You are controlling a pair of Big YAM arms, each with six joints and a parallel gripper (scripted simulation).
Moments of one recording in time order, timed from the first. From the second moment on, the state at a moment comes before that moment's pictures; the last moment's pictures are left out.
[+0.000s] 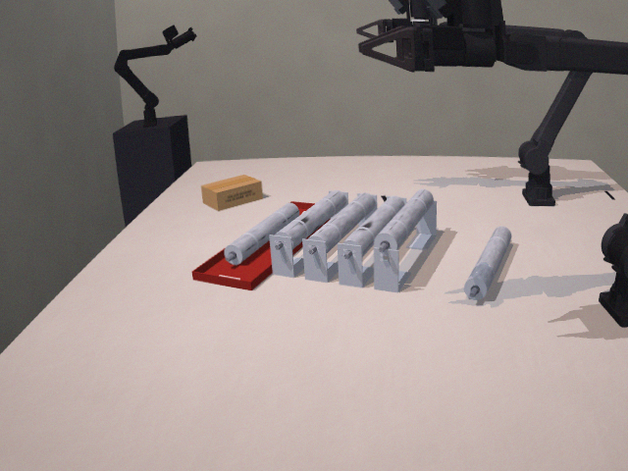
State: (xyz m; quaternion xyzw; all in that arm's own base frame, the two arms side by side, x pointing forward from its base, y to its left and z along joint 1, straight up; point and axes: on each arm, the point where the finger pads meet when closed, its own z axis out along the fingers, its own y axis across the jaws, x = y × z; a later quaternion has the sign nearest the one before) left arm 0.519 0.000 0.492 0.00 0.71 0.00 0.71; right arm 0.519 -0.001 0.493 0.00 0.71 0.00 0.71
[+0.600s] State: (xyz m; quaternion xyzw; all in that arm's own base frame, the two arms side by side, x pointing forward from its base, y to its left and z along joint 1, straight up) left arm 0.519 -0.001 0.492 0.00 0.71 0.00 0.71; right arm 0.520 0.000 0.491 0.00 0.71 0.00 0.71
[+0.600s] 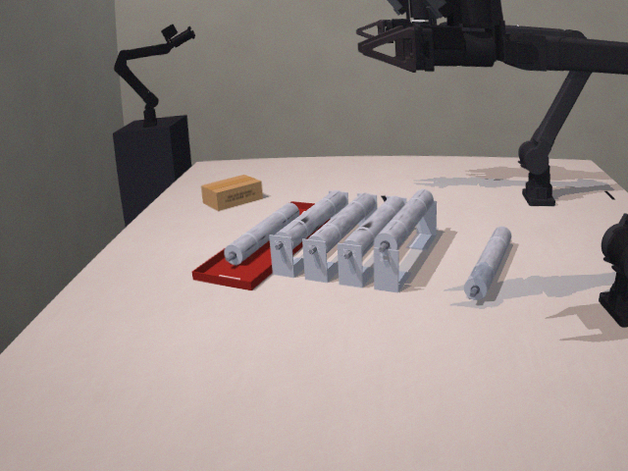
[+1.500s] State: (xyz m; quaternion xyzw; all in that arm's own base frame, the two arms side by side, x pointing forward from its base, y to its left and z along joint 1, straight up) left arm 0.552 -0.089 0.373 0.25 0.80 0.08 0.54; right arm 0.522 0.115 0.357 -0.13 0.82 -0.02 0.55
